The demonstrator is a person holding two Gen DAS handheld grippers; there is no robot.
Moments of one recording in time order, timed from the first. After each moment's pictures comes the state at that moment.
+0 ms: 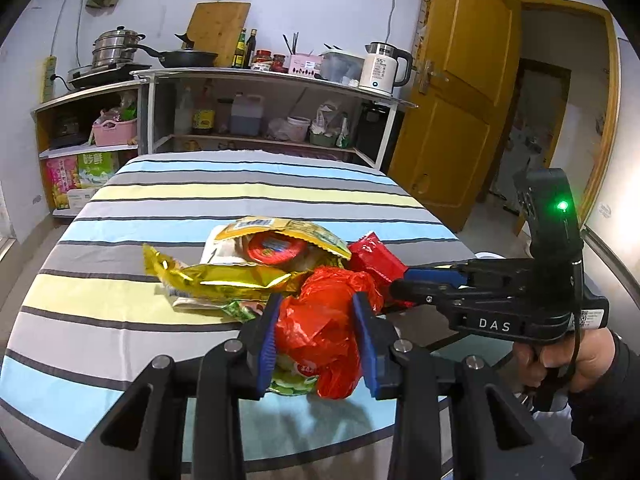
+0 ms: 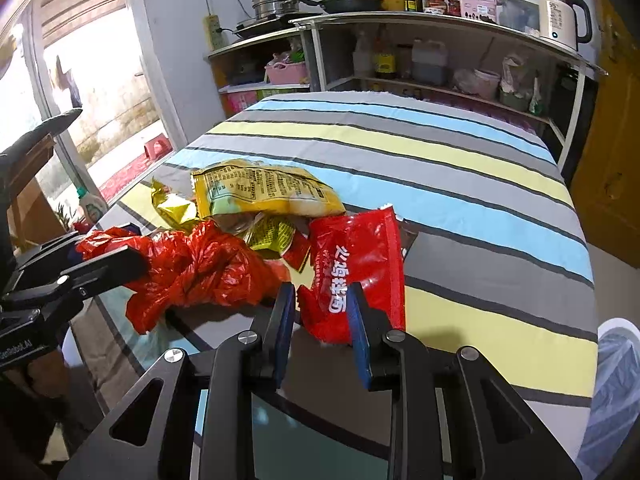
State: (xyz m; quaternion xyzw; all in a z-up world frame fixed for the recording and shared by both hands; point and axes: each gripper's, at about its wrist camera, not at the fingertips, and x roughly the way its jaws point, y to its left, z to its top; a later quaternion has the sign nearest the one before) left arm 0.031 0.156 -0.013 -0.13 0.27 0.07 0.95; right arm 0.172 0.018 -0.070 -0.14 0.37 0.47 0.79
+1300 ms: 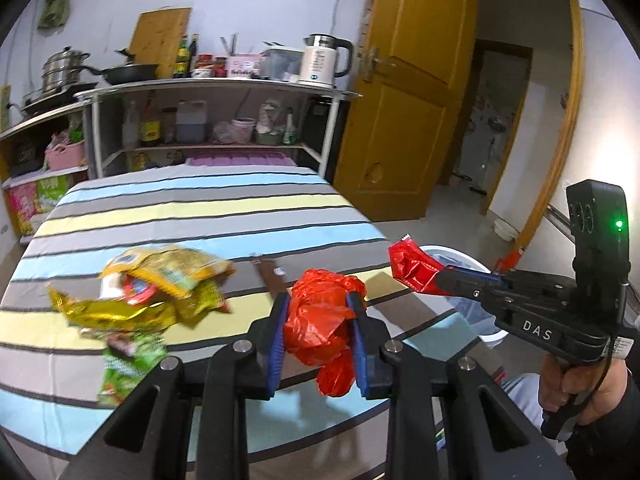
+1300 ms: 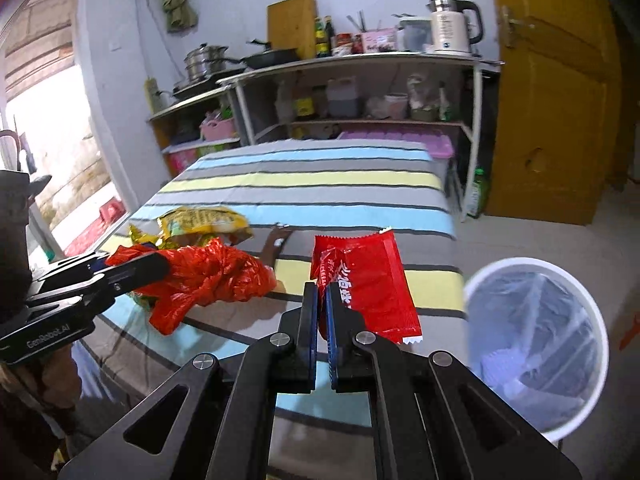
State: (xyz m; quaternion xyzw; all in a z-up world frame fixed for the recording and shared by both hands) left arm 0.074 0.066 0.019 -0.09 0.28 0.00 0.95; right arm 0.150 -0.120 -0.023 -0.06 0.32 0.36 0.87
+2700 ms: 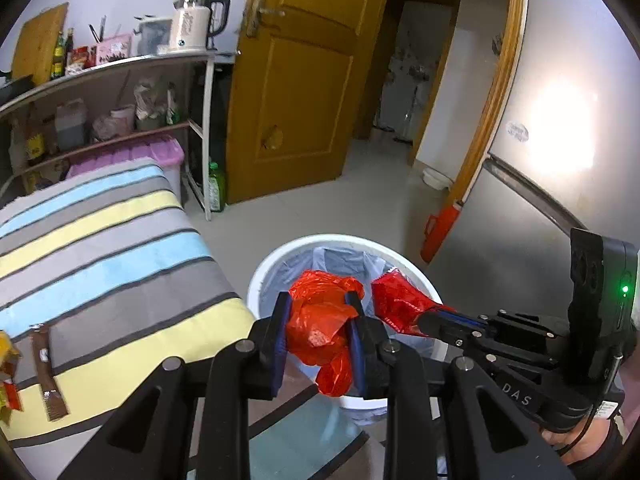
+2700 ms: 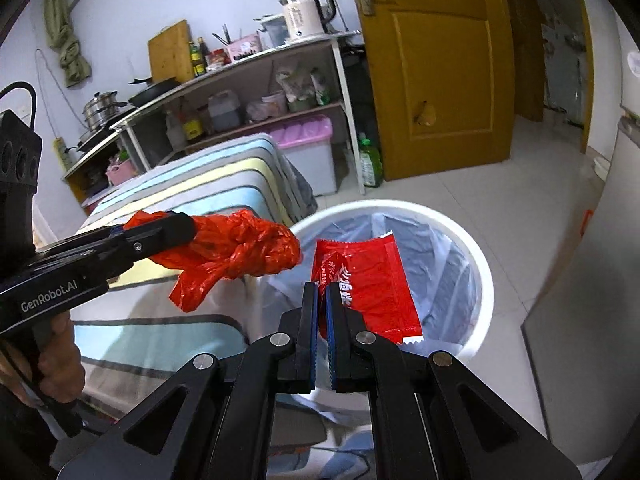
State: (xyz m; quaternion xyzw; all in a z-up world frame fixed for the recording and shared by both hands) left arm 0.215 -0.087 0.002 -0.05 0.34 -0.15 0.93; right arm 0.206 -0.275 -0.060 0.03 0.36 0.21 0.91
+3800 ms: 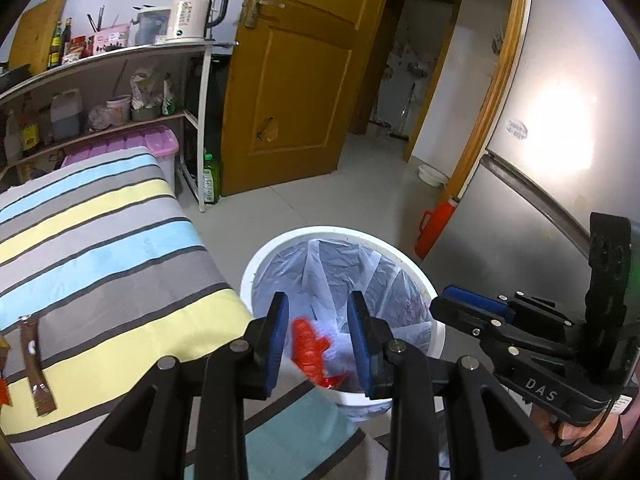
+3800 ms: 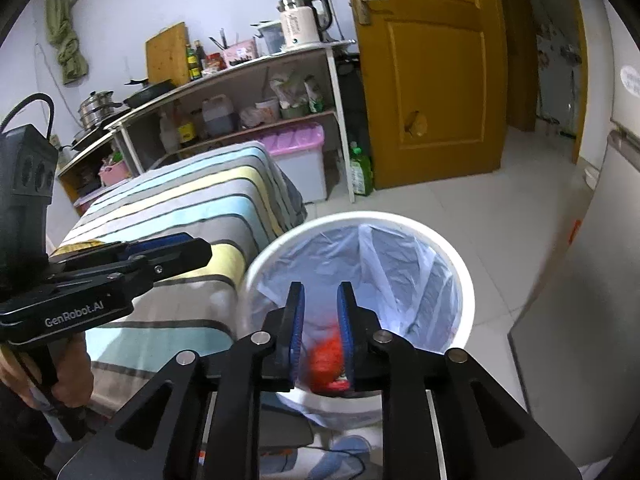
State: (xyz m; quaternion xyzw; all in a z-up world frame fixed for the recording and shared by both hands) left arm 0.210 -0.082 0.000 -0.07 0.34 -0.16 0.92; right arm 0.193 -0.273 -0.038 0.01 0.33 0.21 0.92
